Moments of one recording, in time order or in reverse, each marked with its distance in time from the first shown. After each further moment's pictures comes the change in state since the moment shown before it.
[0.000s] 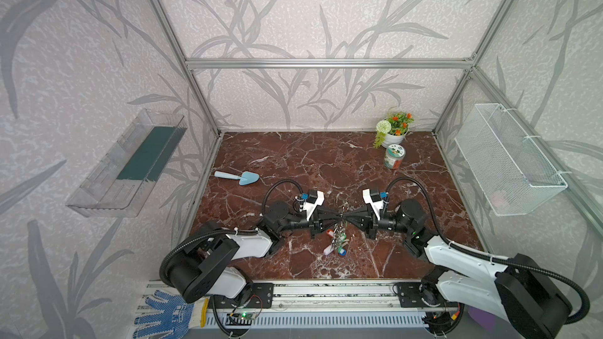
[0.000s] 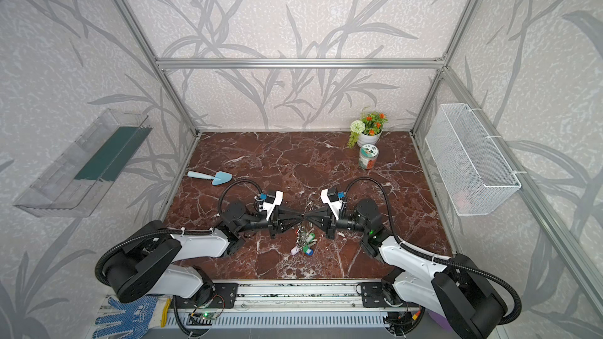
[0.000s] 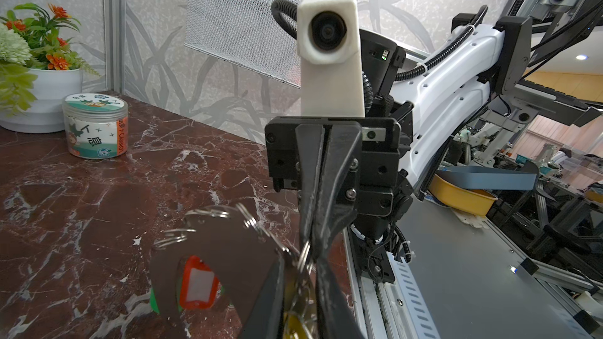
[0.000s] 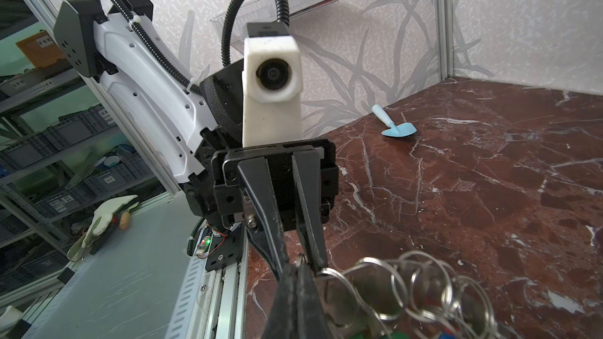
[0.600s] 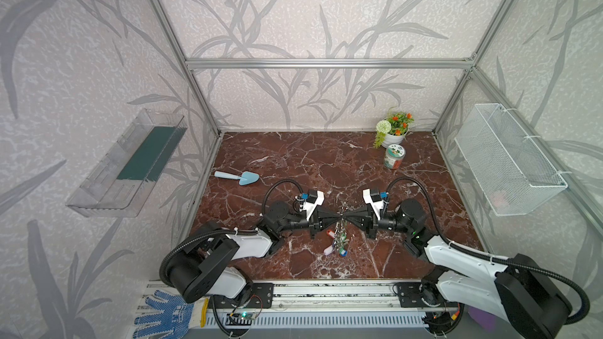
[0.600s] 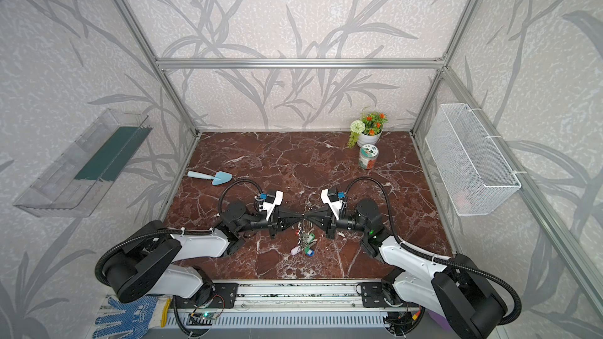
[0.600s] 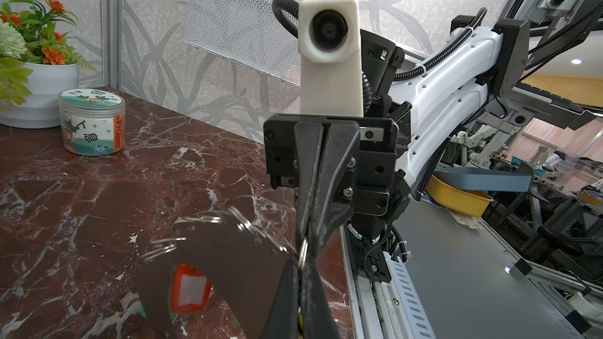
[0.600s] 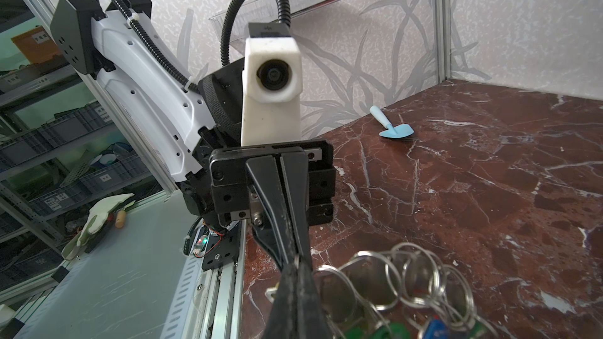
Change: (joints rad) left arm 0.001 0.000 -0.001 -0.002 0.010 -0.009; right arm -0.006 0.000 0.000 -0.001 0.002 -0.007
